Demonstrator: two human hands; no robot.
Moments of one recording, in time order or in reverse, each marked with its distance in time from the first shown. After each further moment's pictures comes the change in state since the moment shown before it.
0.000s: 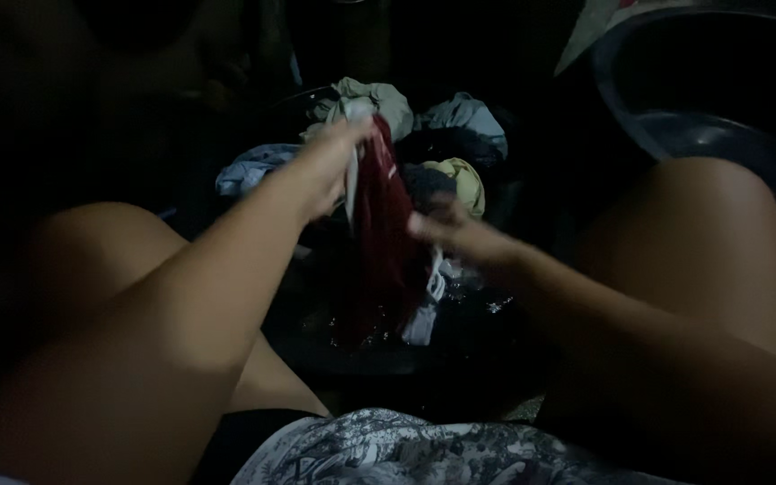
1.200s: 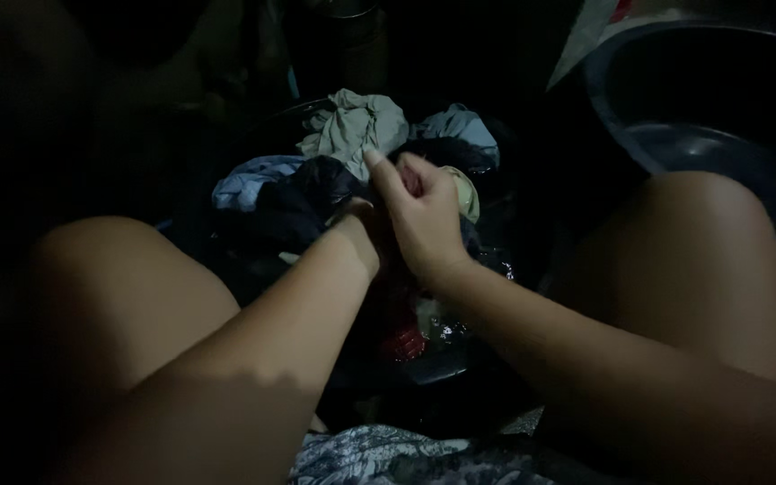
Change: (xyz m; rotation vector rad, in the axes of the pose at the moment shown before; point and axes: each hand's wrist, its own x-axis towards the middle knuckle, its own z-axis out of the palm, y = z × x) left_hand -0.011 -0.055 0.059 -0.633 0.041 -0.451; right_hand -0.011 -0.045 0.043 0.237 0.405 -0.914
